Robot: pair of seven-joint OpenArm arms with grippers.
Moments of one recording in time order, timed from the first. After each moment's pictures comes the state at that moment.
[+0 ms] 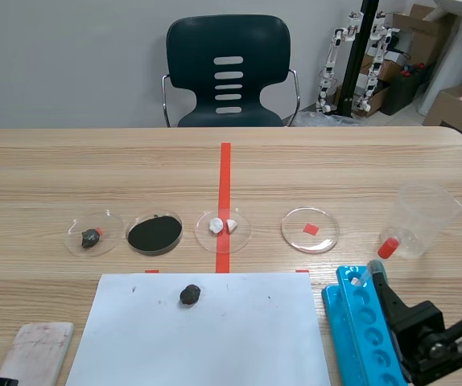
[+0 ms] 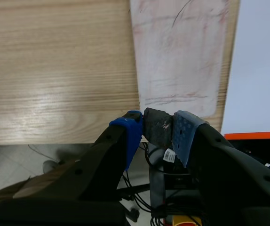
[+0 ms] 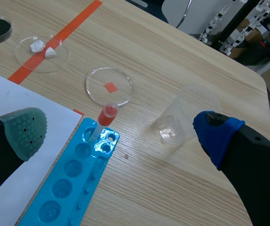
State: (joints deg) left arm 32.6 -32.4 -2.4 110.6 -28.2 7.1 63.4; right arm -55.0 17.3 9.6 123.0 -6.3 9.1 7.5
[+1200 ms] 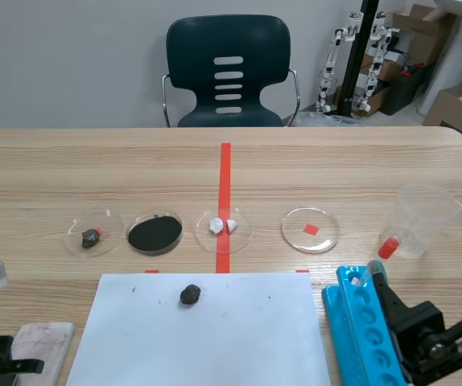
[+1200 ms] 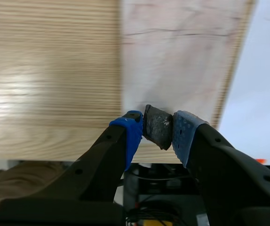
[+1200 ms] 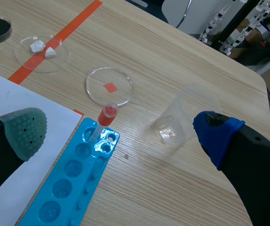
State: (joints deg) left arm 26.1 -26.4 -2.3 101.4 -30.6 5.3 63.3; right arm -55.0 17.3 9.6 123.0 -6.3 9.1 7.5
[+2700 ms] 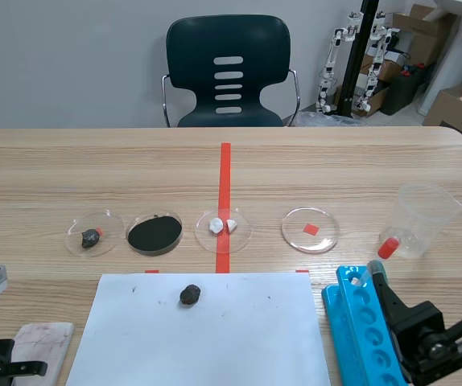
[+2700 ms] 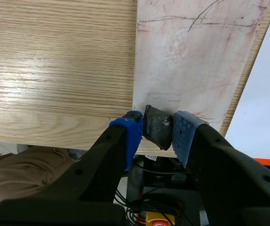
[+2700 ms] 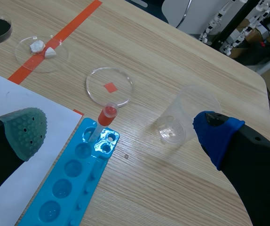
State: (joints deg) left arm 25.3 -25.4 -1.6 101.8 -25.9 8.6 67.2; right arm -55.0 17.3 9.6 123.0 -6.3 9.1 7.5
